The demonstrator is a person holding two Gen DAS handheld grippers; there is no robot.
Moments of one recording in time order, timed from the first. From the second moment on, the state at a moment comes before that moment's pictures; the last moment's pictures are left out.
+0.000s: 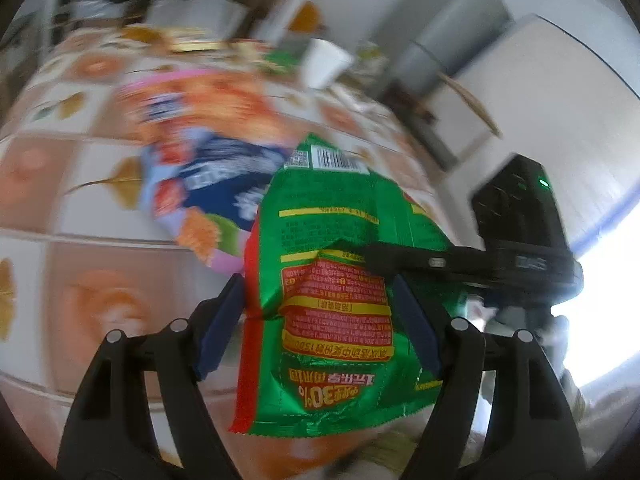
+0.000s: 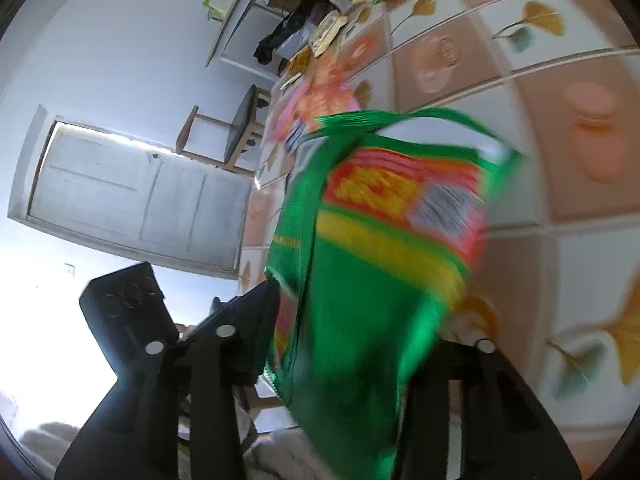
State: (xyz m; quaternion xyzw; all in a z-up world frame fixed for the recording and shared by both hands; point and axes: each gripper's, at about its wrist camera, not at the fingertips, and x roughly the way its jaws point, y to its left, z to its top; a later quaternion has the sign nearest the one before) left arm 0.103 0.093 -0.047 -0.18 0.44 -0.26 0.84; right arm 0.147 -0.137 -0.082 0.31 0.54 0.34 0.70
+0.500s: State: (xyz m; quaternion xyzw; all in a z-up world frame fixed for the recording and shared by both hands) left arm 0.153 0.163 -0.056 -0.28 0.44 -0.10 0.85; right arm 0.125 -0.256 -0.084 0.35 0.51 0.21 0.75
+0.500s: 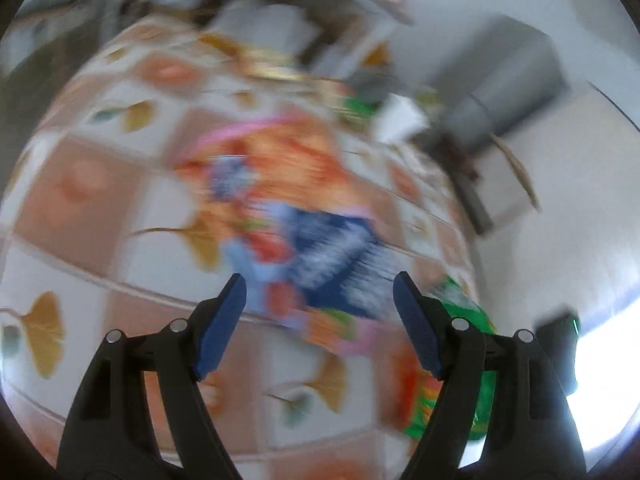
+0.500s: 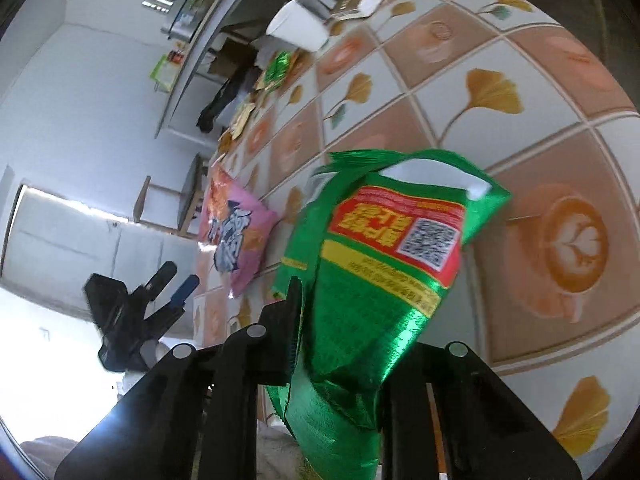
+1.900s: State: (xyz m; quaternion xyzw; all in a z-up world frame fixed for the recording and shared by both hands) left arm 0.181 0.115 -0.050 -0.12 0.45 -0.16 0.87; right arm 0.117 -0.283 -0.024 0.38 0.42 0.26 0.78
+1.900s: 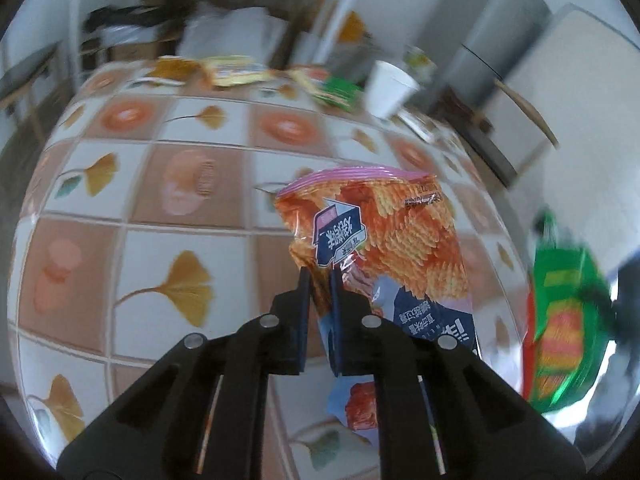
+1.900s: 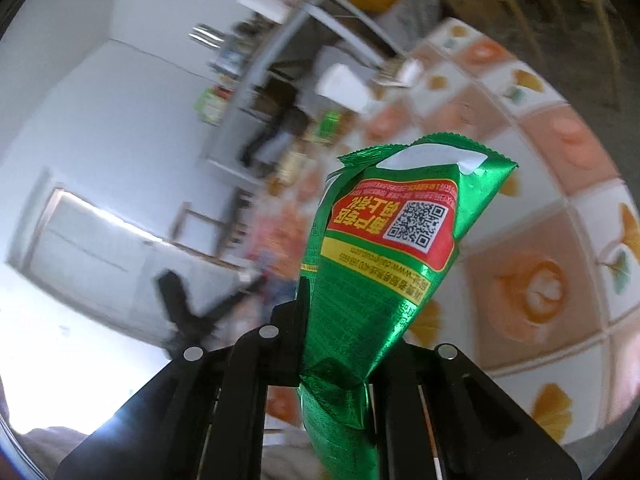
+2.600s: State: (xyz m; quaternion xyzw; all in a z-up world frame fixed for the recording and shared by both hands) left arm 0.167 0.124 -0.089 -0.36 0.51 -0.26 0.74; right arm 0.133 -0.212 -0.082 0.25 0.53 0.20 0.79
